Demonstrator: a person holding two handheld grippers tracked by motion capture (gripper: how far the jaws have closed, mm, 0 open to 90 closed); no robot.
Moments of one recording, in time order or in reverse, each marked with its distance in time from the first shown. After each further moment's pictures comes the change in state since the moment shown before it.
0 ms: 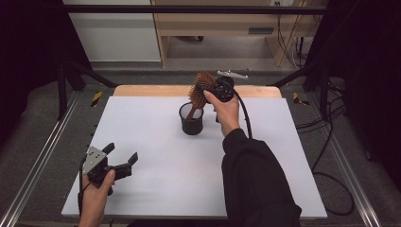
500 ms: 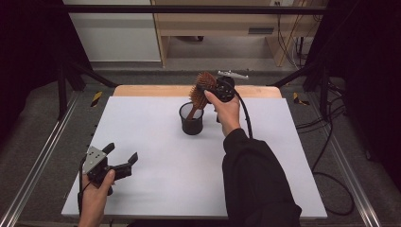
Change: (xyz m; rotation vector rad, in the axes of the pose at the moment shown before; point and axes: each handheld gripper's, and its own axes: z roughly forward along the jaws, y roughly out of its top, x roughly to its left) left arm 0.001 0.000 0.000 0.001 -0.004 -0.002; right arm -0.003 0.000 0.000 0.009 -0.007 0.003
